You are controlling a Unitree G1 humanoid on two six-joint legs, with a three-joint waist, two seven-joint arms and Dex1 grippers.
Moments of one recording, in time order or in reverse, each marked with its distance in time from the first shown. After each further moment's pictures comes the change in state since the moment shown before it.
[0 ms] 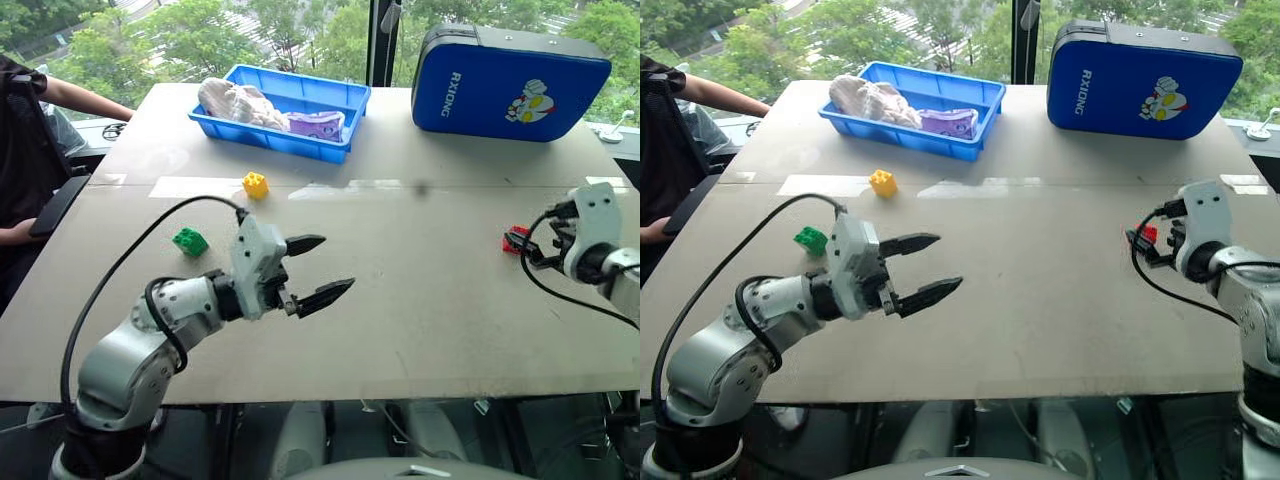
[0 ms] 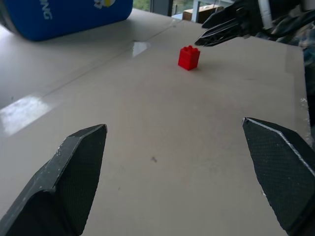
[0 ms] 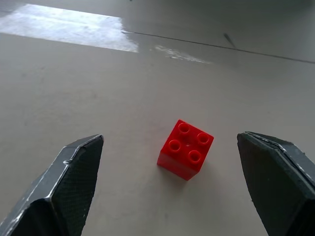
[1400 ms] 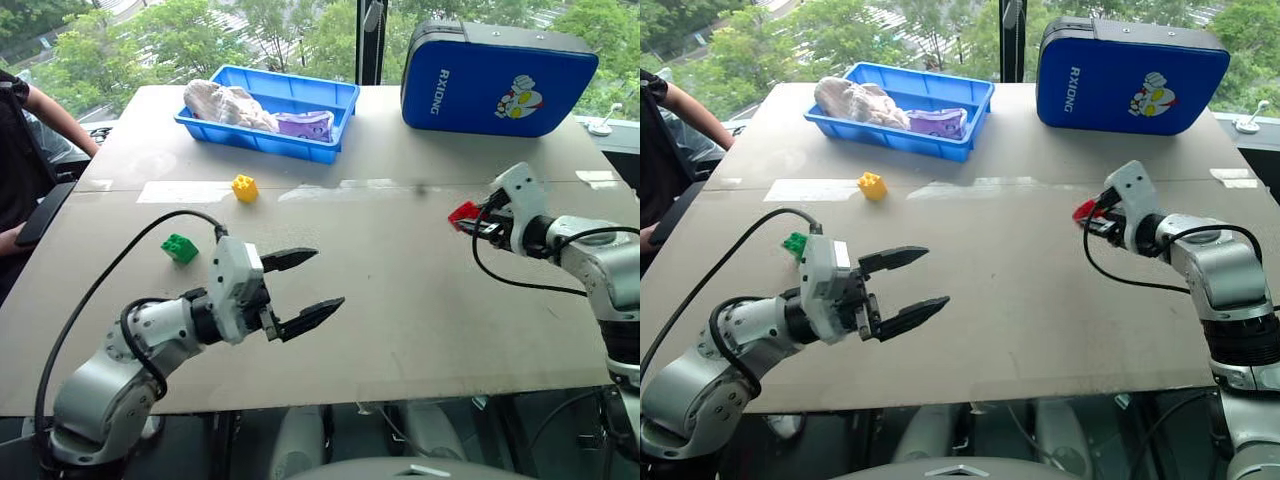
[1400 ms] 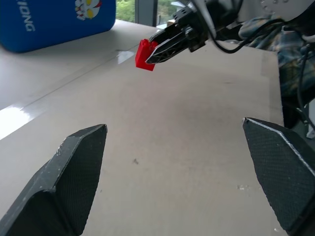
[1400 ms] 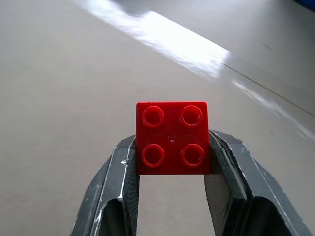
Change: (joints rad) left arm 0.315 -0.009 0.150 -0.014 0.010 -0.180 -0.043; right arm -0.151 -0.109 0.468 0.206 -0.084 -0.549 0.567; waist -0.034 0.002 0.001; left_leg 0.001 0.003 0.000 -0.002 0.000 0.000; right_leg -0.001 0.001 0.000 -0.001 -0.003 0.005
